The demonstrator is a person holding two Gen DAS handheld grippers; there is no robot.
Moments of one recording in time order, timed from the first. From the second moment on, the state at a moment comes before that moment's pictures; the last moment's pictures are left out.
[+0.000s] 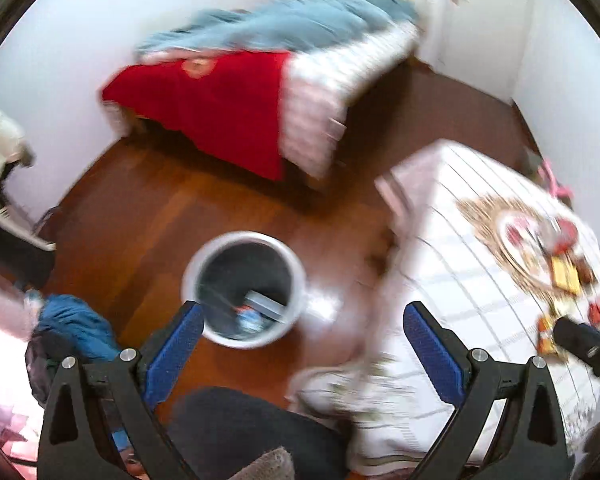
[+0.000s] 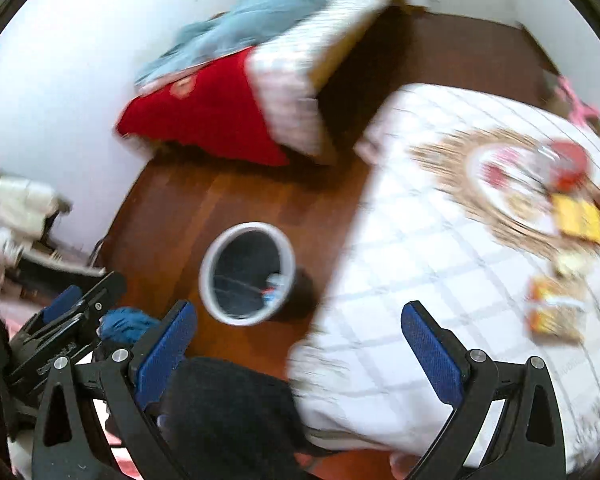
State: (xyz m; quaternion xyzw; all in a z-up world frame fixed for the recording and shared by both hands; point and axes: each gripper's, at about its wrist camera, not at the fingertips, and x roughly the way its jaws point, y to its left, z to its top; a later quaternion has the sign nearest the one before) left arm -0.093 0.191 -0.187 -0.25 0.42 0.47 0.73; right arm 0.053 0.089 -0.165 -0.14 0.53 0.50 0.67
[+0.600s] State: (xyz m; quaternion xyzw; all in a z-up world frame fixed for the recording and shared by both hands) left arm 0.184 0.085 -0.287 -0.20 0.55 0.31 0.75; right arm 0.400 -0.129 -0.265 -0.13 0.58 0.18 0.78
